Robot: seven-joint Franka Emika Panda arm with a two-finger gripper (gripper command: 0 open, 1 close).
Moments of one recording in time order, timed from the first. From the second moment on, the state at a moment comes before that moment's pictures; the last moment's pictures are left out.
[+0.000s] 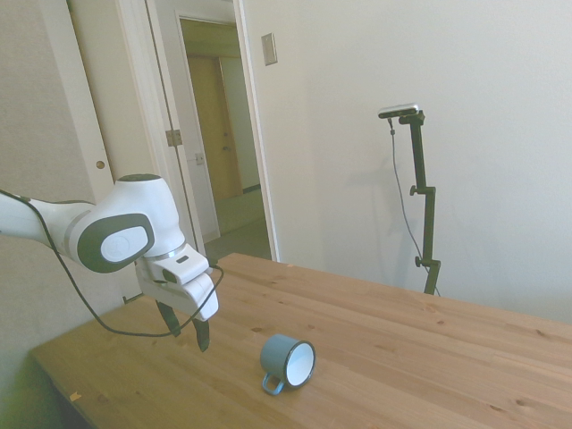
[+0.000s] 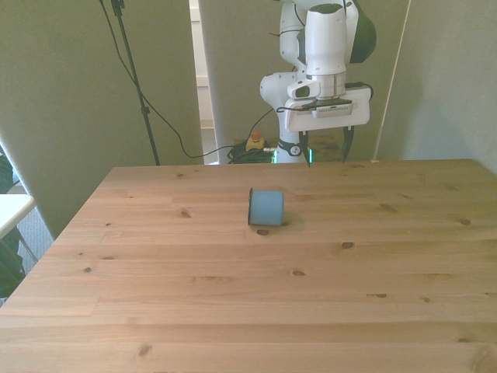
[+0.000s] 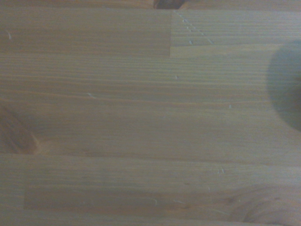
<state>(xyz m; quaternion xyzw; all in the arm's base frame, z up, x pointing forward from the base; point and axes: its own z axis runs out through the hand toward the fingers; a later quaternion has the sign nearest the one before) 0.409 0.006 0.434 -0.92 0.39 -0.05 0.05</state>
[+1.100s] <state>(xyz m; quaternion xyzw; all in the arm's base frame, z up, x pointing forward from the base) 0.424 -0.205 0.496 -0.89 0.42 -0.05 0.16</state>
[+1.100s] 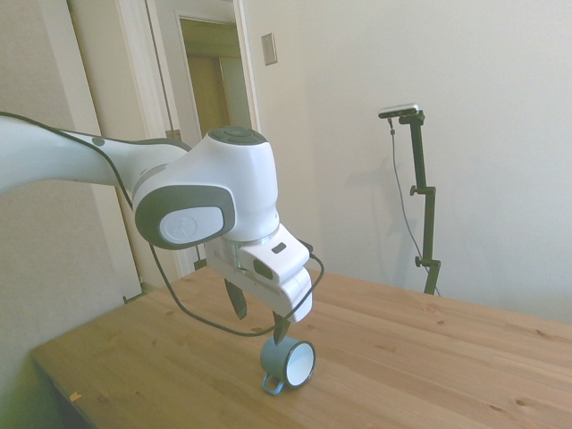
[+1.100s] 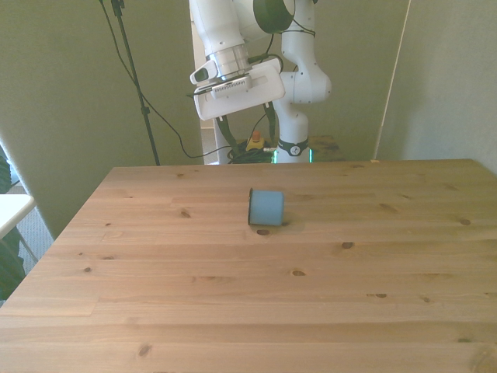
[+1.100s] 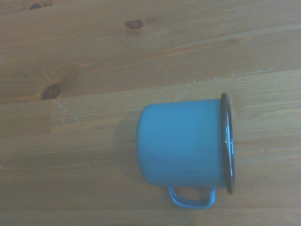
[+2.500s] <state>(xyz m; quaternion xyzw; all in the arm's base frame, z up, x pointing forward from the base) 0.505 -0.300 0.372 -0.88 0.29 0.07 0.37</state>
